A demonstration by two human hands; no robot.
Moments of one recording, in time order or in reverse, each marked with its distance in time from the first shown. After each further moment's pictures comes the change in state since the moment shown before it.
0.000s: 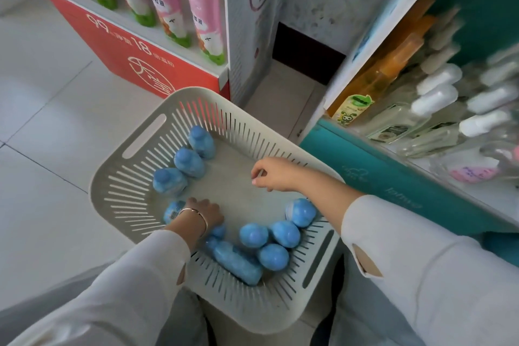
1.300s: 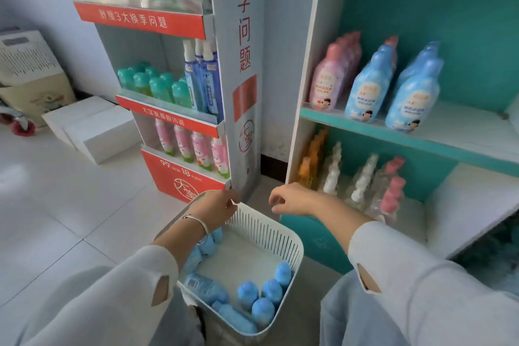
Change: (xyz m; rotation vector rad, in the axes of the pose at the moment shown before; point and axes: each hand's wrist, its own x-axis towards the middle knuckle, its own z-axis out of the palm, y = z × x) left_hand -0.252 0.018 -0.128 -0.613 0.966 -0.148; right_hand -0.230 -0.046 -0.078 -0.267 0.406 -0.166
